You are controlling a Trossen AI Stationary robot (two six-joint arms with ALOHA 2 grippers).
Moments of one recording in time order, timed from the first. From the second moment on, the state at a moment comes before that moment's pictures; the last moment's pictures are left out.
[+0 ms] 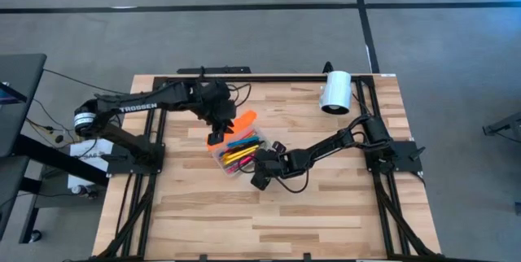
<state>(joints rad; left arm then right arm) 0.31 1.39 1.17 -0.80 0.29 0.19 0.20 2.10 1.25 -0.18 0.43 0.55</state>
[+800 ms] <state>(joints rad) 0.20 1.39 1.17 -0.81 0.28 0.16 0.20 2.10 1.25 -0.18 0.42 0.55</state>
